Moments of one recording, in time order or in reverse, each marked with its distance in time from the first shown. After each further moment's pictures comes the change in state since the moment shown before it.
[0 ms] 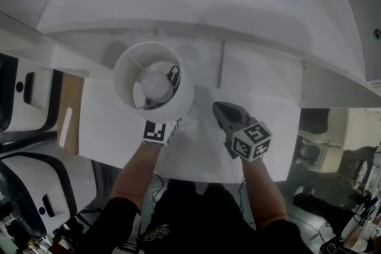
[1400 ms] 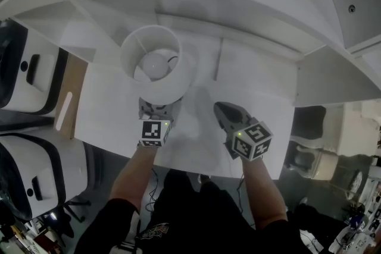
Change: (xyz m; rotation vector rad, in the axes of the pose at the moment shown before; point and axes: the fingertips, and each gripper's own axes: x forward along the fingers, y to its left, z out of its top) left arm -0.070 -0.004 -0.049 -0.002 0.128 0.208; right arm -0.046 0.021 -0.009 -0.044 0.009 0.043
